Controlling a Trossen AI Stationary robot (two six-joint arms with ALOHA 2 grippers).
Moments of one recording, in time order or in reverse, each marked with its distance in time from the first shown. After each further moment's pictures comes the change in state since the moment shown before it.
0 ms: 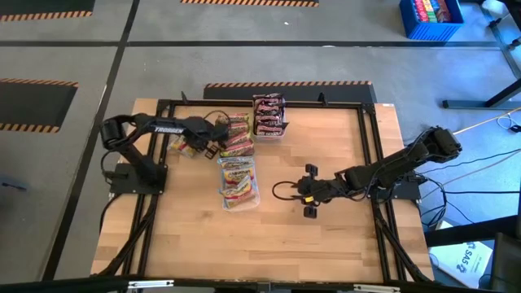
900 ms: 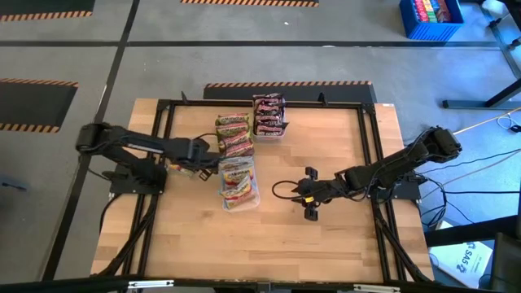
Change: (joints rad) left arm -0.404 -0.238 -0.045 -0.176 0.060 -0.315; right arm 0.000 0.001 0.000 0.000 -0.084 0.081
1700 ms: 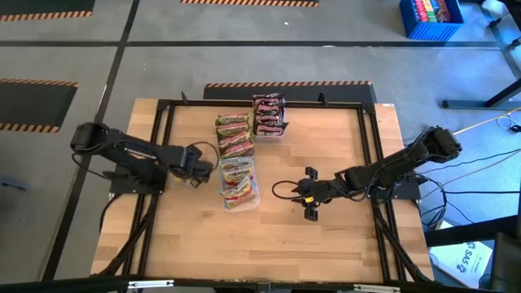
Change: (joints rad) left arm -0.083 -0.064 -0.157 0.040 0.061 -0.044; right arm 0.000 0.000 0.000 0.000 -0.001 -0.003
